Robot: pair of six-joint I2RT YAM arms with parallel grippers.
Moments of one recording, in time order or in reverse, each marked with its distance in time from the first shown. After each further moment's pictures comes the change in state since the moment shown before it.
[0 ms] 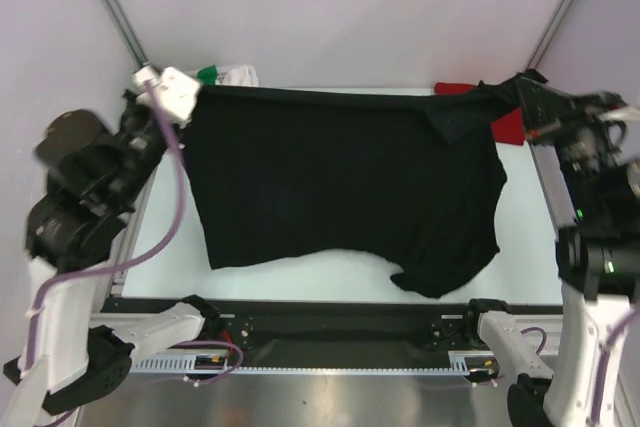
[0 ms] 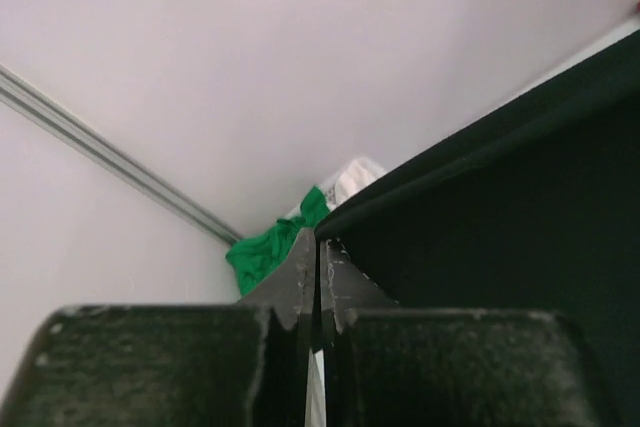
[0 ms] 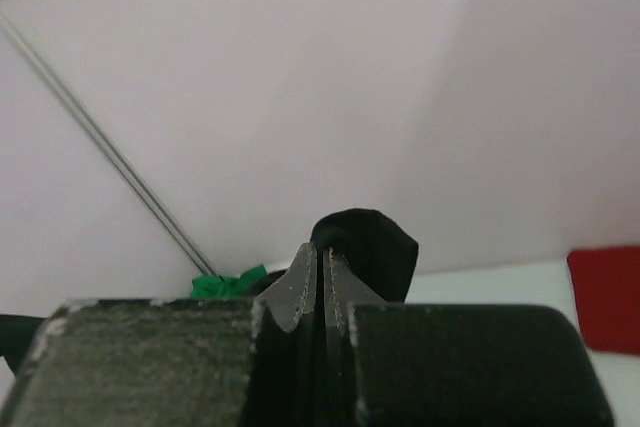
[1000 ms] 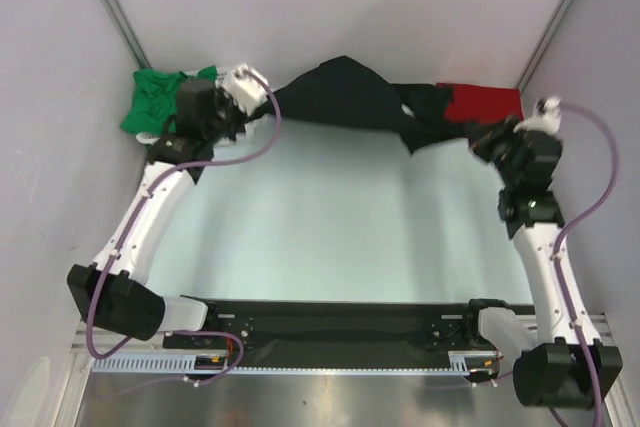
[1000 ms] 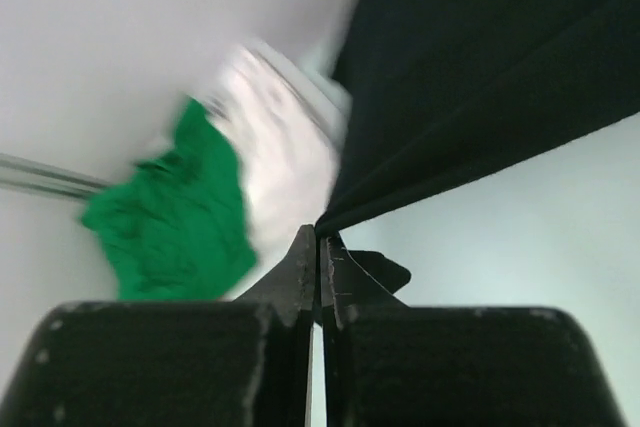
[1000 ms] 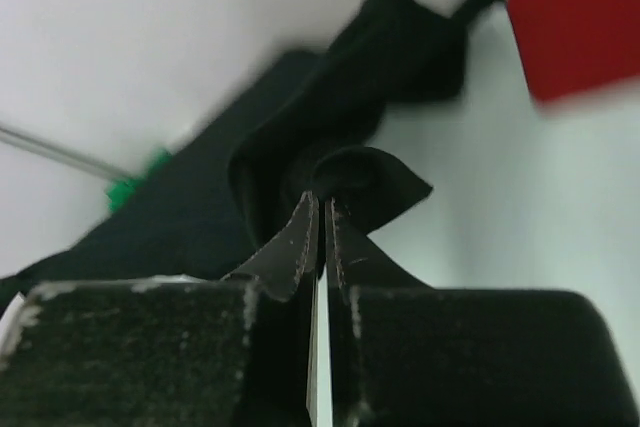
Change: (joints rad) left arm 0.283 0.321 -0.357 0.341 0.256 -0.020; right arm 0.013 0.218 -0.467 0.299 0.096 0.121
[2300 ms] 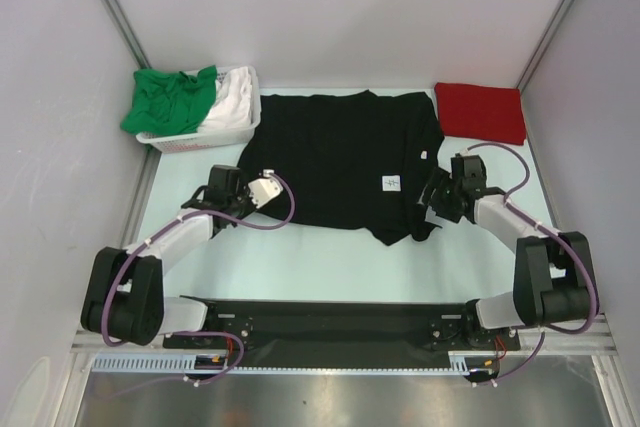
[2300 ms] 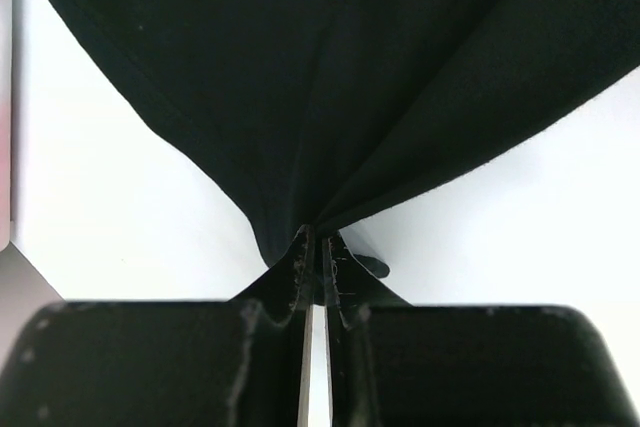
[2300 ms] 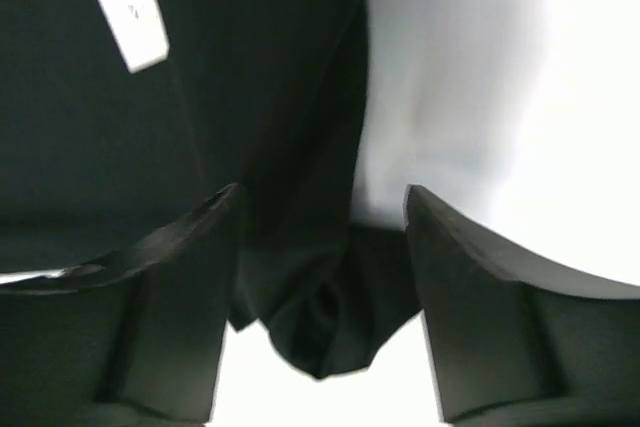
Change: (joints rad) left arm 0.013 -0.040 -0.853 0.237 0.006 0.272; right arm 0.195 0.360 -0.342 -0.209 0.071 -0.101
